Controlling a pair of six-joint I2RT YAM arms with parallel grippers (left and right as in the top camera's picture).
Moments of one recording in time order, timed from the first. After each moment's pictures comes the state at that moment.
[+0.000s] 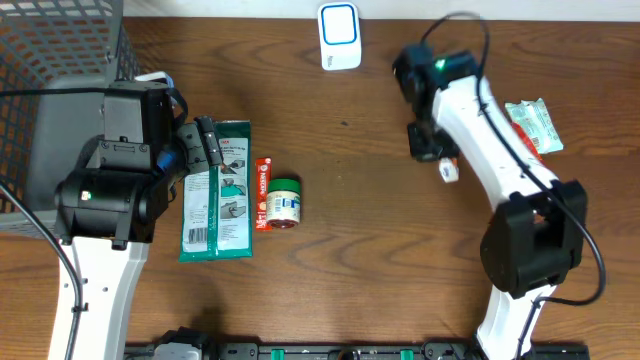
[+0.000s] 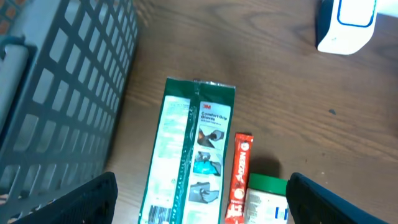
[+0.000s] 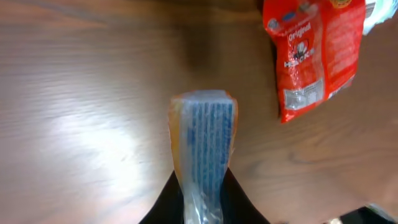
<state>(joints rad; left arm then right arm) -0.12 1.21 1.39 -1.05 -0.14 -0.29 0.33 2.01 1.74 -1.39 0.36 0.31</state>
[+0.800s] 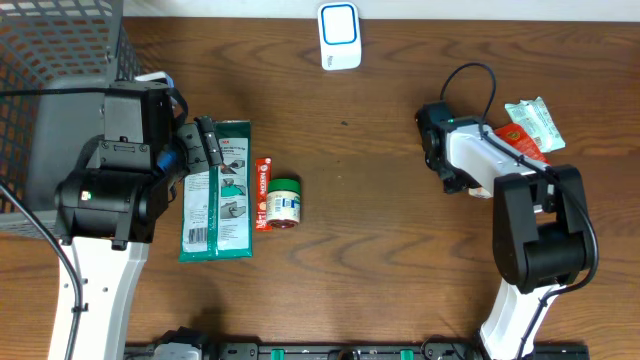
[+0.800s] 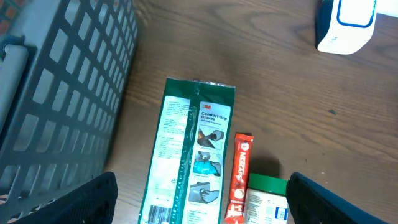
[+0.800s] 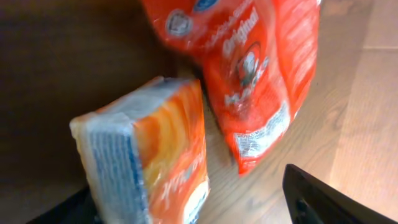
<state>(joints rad) -0.12 1.21 1.39 -1.05 -0.14 -0.29 0.21 2.01 1.26 -0.90 0.73 0.27</state>
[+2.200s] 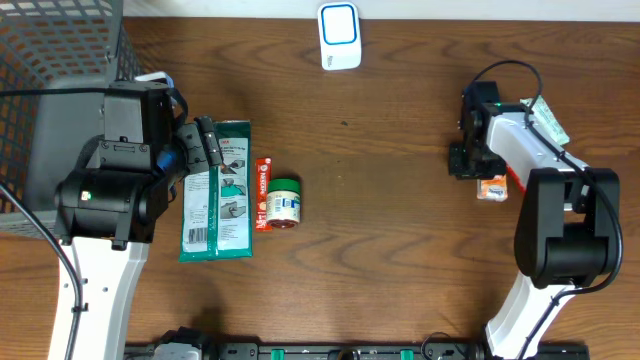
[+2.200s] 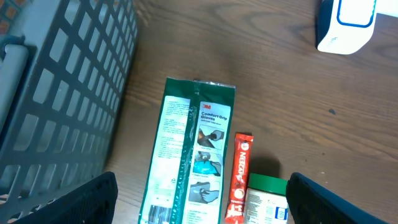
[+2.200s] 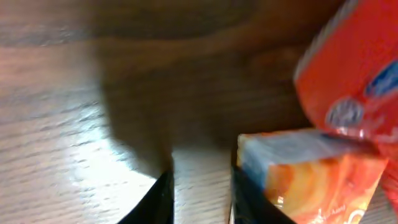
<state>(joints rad) -0.12 1.21 1.39 -1.05 -0.14 -0.29 0.02 2.01 1.33 -0.84 0.17 0.13</state>
